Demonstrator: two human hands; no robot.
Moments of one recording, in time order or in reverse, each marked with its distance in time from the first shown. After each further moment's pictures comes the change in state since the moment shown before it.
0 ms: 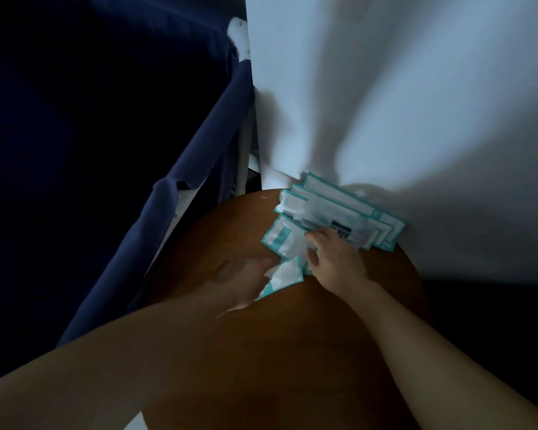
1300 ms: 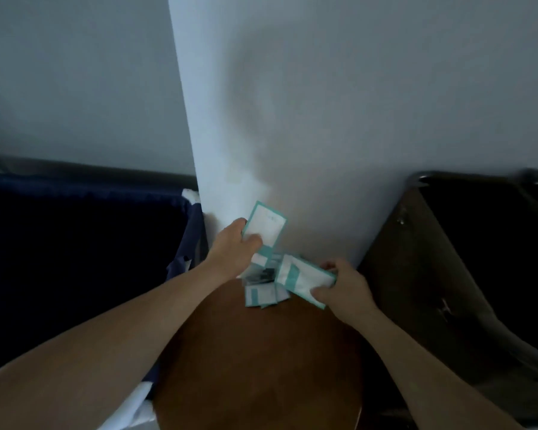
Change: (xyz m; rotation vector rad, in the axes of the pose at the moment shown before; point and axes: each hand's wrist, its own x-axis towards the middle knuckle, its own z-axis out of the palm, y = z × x) left_hand -0.215 0.155 -0.192 -0.435 0.441 0.300; right_hand -0.287 -0.130 -0.168 0.630 0.578 0.499
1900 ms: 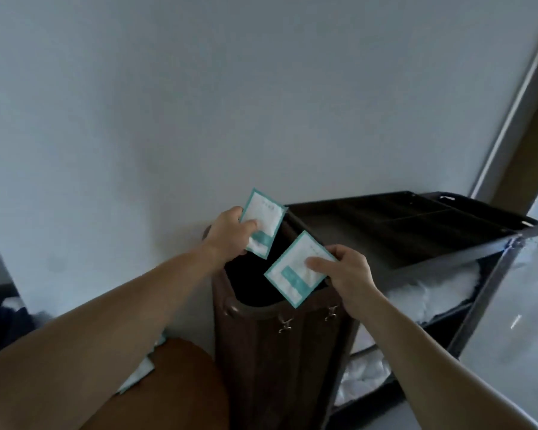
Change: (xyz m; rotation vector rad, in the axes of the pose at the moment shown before) left_hand -0.147 0.341 0.157 -0.196 -0.198 0.419; right_hand -0.217 0.067 -0.327 0.612 0.589 -0.021
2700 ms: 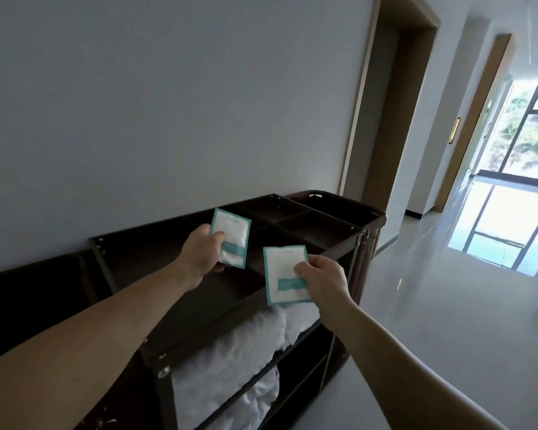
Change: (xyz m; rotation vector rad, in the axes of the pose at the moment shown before) left_hand 0.115 0.130 0.394 -0.273 -0.267 -0.046; right_hand 0.154 0.059 -0.350 -0.032 0.404 0.085
